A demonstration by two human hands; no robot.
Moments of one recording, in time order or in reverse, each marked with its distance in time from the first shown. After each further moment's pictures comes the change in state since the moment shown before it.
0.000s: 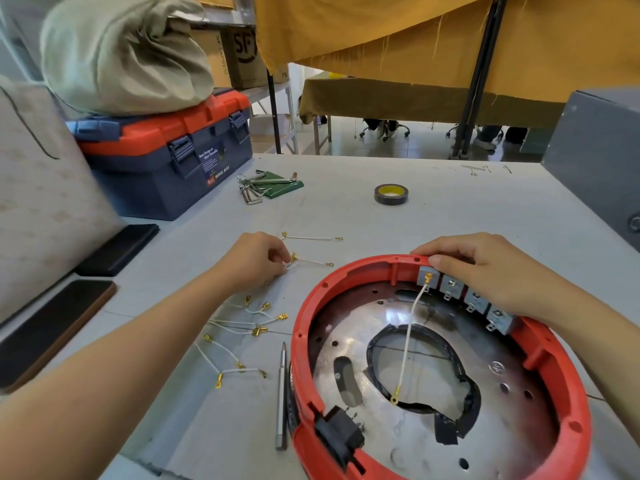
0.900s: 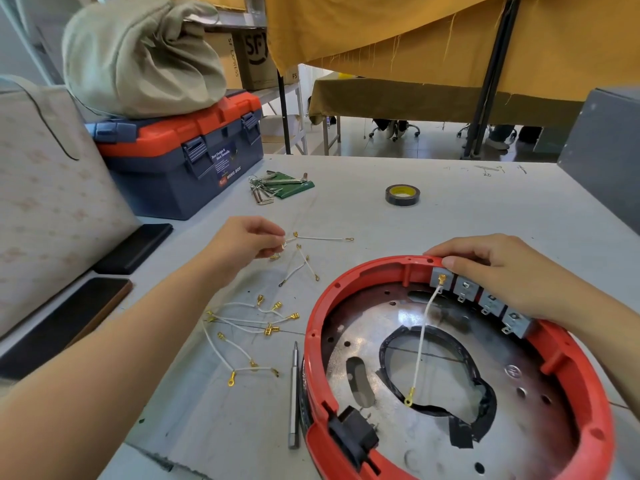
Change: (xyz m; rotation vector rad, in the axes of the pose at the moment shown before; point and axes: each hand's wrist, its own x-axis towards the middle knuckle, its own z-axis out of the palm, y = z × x) left_hand 0.001 -0.017 -0.019 -0.747 0.141 -0.189; right_hand 0.001 0.005 0.000 0.016 -0.025 -0.017
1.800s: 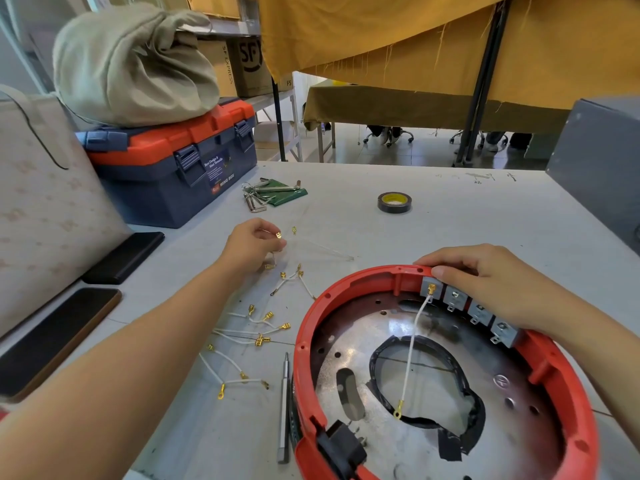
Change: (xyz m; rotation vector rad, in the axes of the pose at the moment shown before) left_hand 0.029 -0.009 0.023 0.003 0.119 -0.027; right_hand 0.001 0.000 0.001 0.016 0.018 0.008
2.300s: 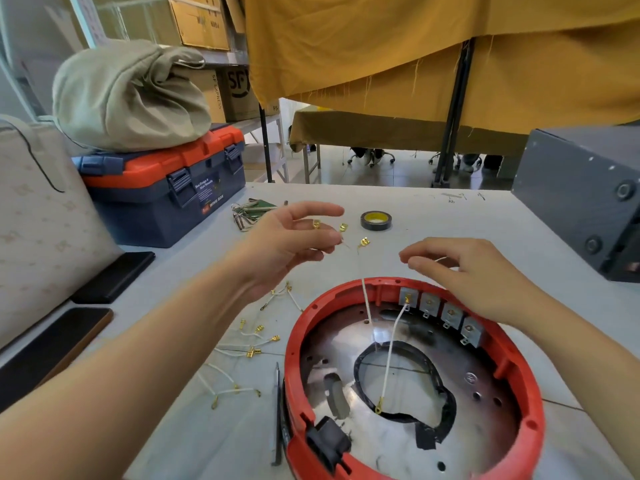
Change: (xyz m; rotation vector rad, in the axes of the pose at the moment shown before) left_hand -0.098 0.101 0.009 -0.403 -0.535 0.212; right_hand -0.011 -0.024 -0.013 0.003 0.200 -0.094
